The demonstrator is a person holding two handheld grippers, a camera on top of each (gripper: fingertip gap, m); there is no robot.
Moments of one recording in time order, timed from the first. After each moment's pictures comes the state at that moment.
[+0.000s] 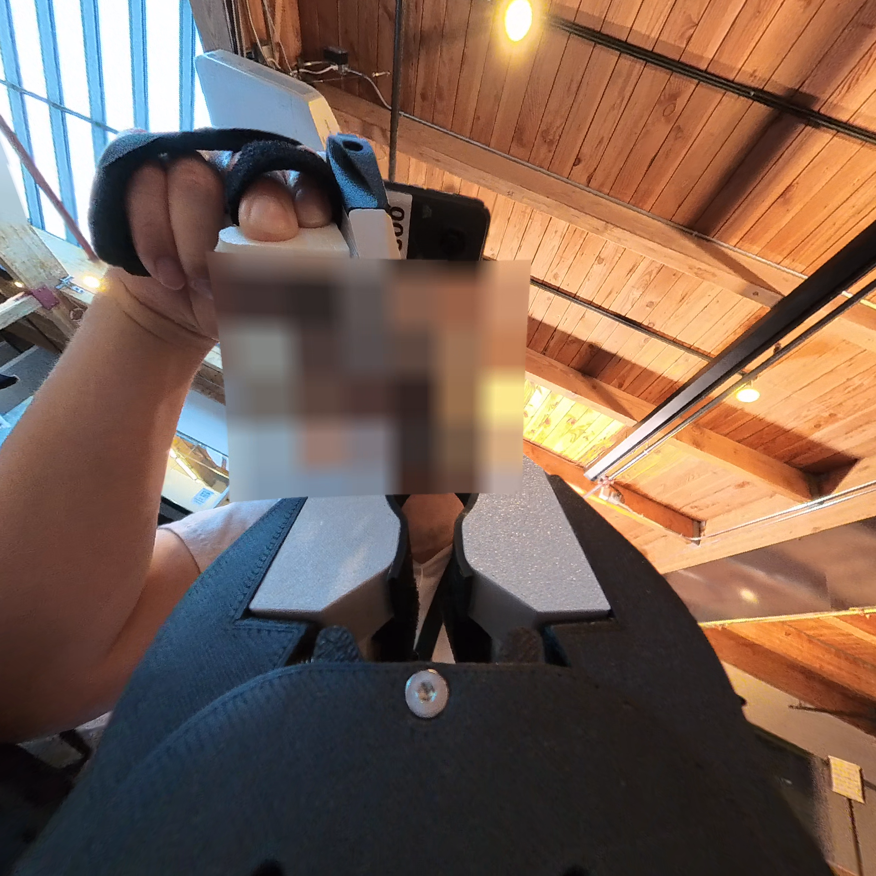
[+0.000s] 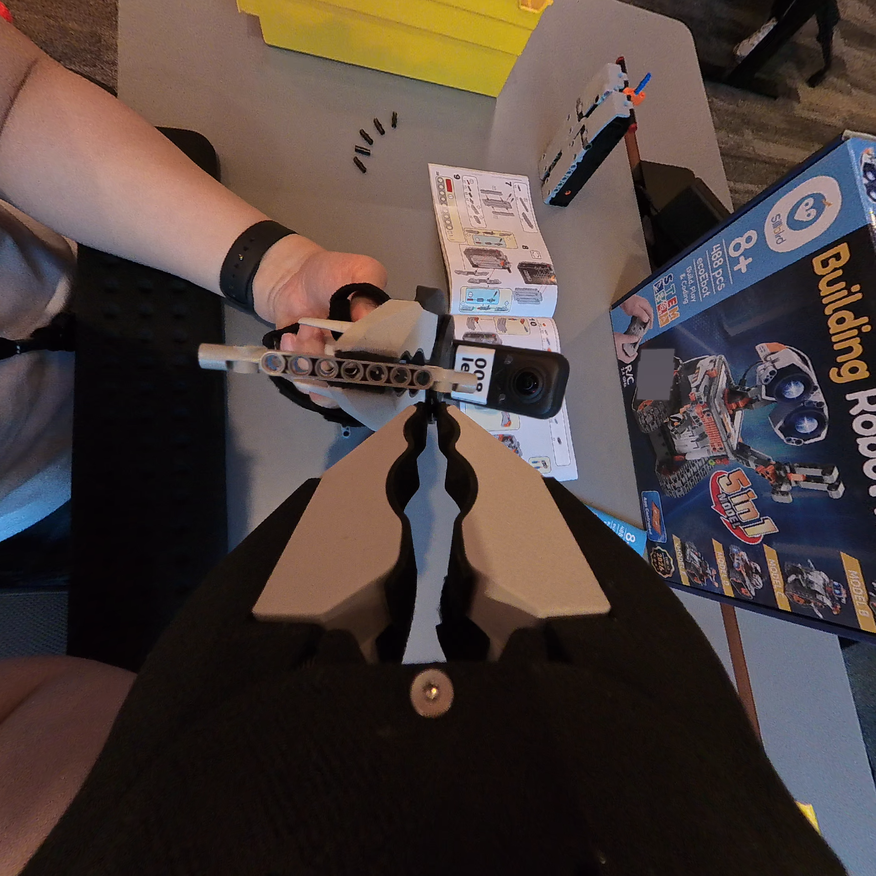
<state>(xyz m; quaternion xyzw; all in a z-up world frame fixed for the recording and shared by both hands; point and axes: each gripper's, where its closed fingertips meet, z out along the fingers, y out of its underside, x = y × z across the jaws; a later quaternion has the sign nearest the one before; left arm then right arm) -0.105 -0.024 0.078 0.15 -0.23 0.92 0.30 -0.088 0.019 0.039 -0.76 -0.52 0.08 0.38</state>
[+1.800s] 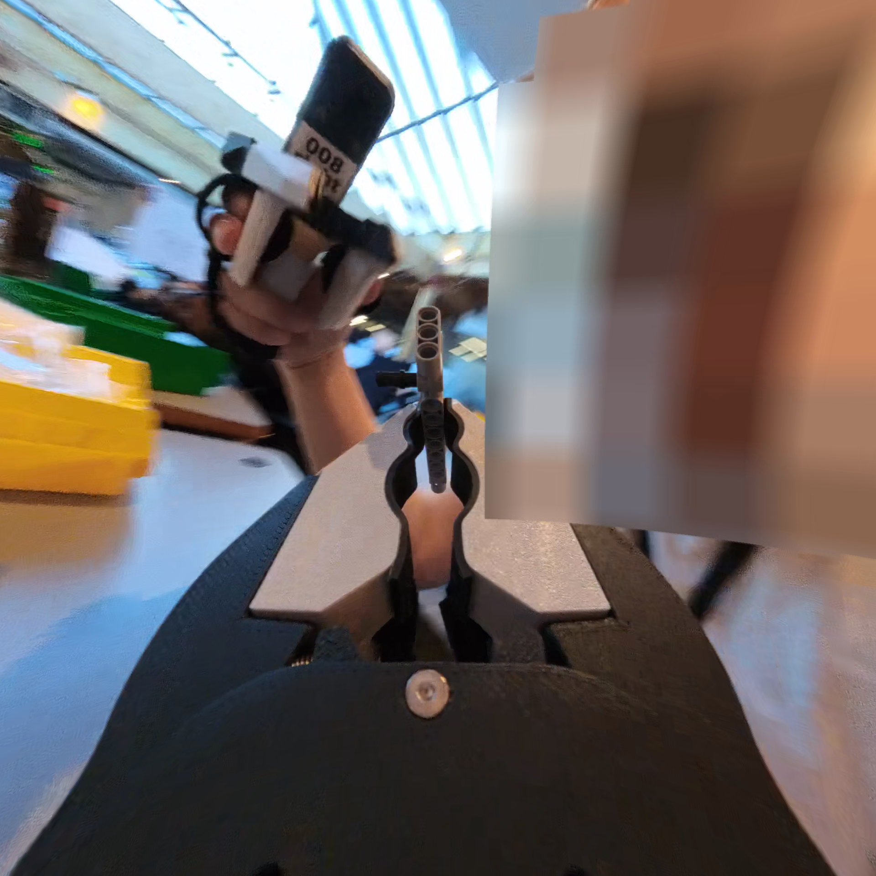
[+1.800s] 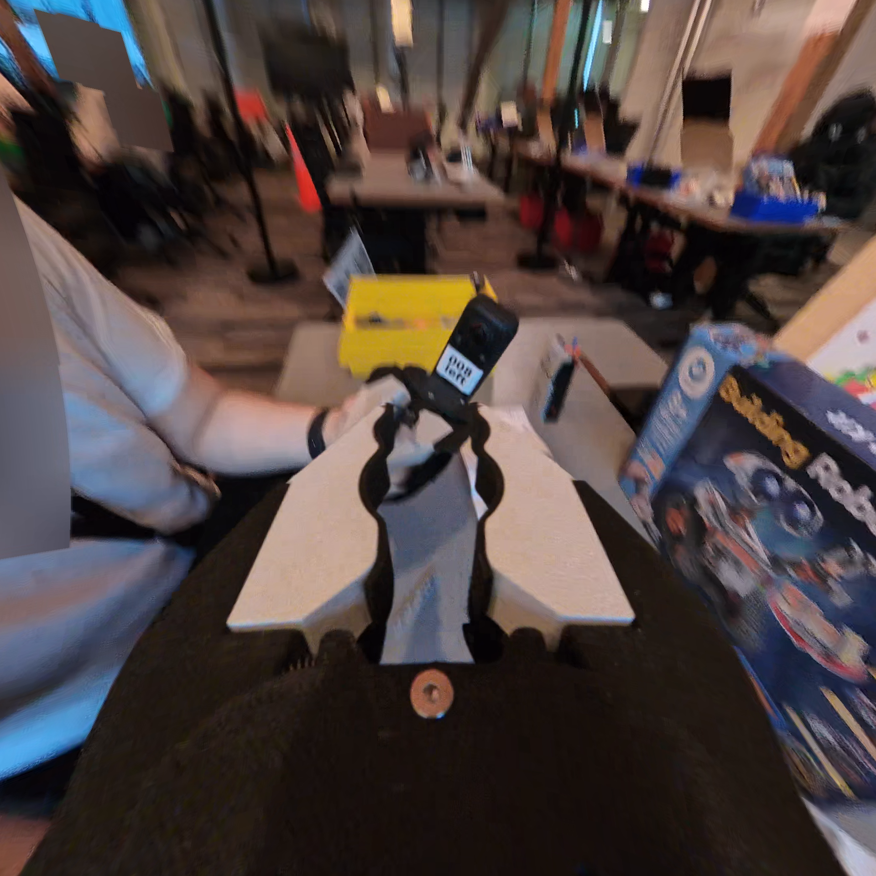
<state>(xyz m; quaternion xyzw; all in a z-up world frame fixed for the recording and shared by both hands) -0.095 -0.024 0.076 0.30 -0.46 0.83 -0.10 -0.061 0.018 0.125 -0.64 -0.40 0.32 0.57</state>
